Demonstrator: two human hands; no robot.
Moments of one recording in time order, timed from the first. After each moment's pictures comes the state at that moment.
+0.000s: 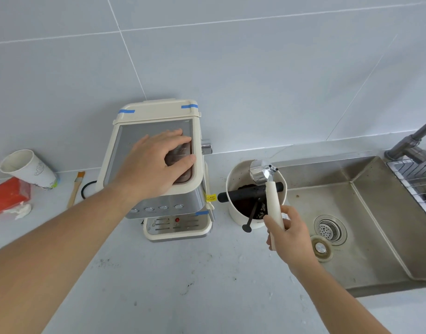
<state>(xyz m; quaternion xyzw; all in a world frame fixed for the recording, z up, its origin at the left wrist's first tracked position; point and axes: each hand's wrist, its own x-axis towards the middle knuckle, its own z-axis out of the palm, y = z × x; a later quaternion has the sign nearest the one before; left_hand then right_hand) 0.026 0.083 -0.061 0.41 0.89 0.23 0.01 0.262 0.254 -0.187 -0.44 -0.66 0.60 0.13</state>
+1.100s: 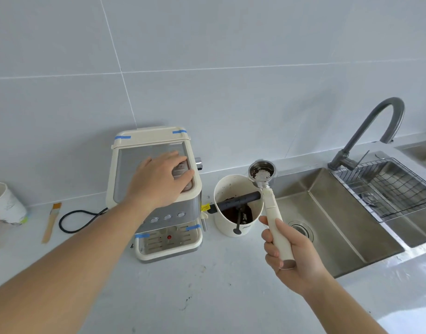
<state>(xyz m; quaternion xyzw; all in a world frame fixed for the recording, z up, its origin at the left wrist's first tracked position) 0.038 0.077 -0.049 0.41 0.89 0.20 0.02 0.302 0.192 -0.103 -0.32 -0.32 0.87 0.17</state>
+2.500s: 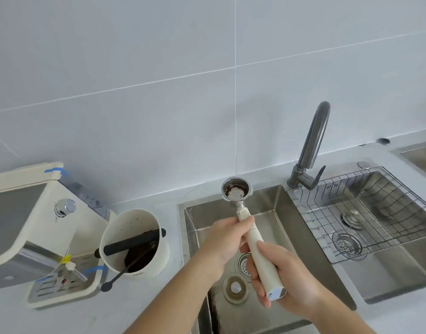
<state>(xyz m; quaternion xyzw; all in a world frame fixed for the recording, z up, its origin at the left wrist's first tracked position) 0.306 0.415 -0.107 0.13 0.69 0.55 0.45 0.438 0.489 -0.119 -0.23 -0.41 0.88 -0.01</state>
